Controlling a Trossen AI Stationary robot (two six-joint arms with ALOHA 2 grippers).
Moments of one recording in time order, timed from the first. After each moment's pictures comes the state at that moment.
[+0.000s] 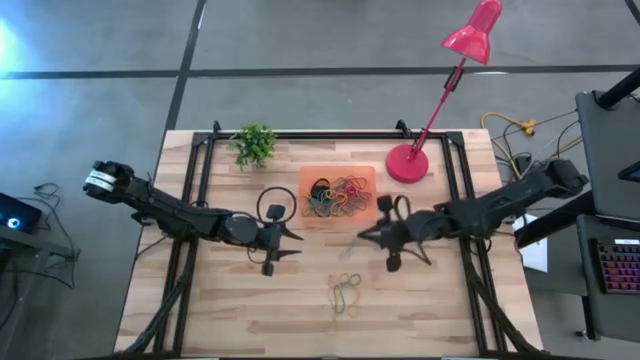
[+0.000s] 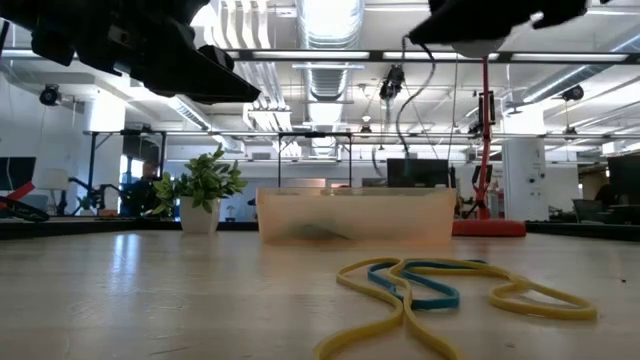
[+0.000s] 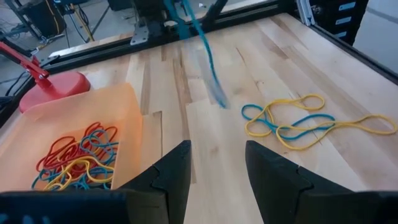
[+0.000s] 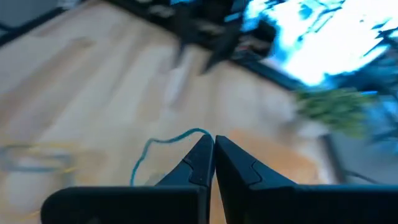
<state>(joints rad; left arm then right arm) -0.28 1.26 0.52 0.40 -0.20 0.11 0.32 1.21 0.73 0.03 0.29 -0.25</state>
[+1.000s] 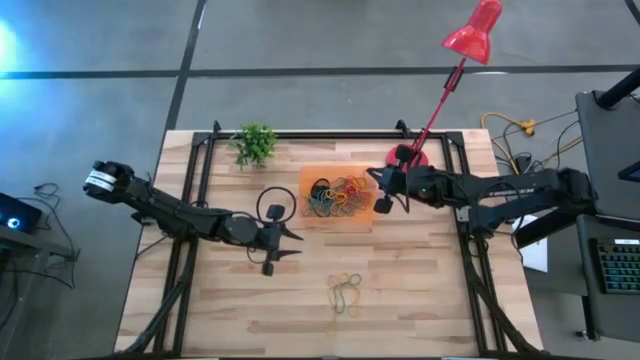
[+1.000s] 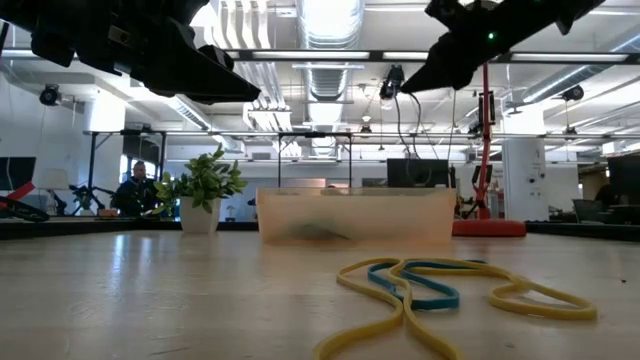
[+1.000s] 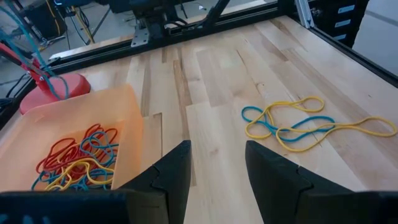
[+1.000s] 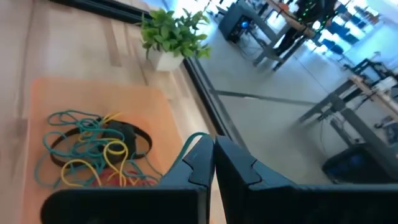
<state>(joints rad) -0.28 1.26 0.52 0.41 -0.20 0.11 -0.07 1.11 0.71 0.01 0.50 -0.30</state>
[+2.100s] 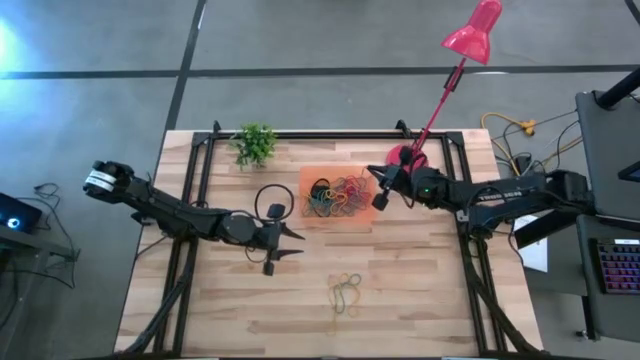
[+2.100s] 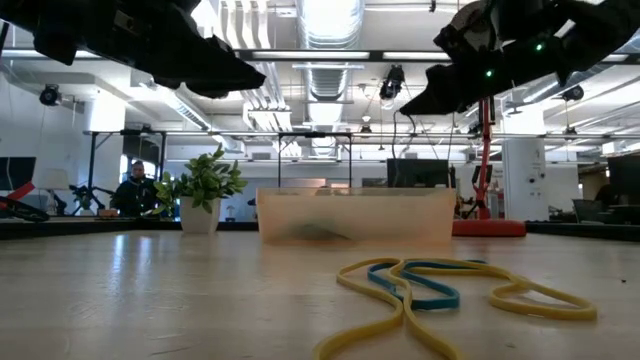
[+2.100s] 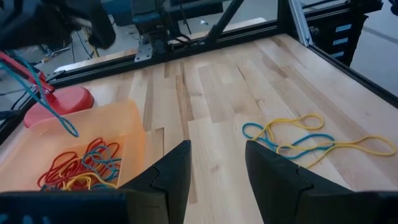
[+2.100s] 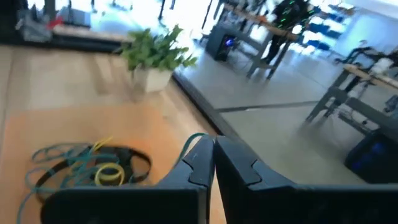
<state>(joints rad) -0.28 1.26 0.52 0.47 -0.20 0.11 -0.17 1.16 0.46 0.48 0.43 -0.19</state>
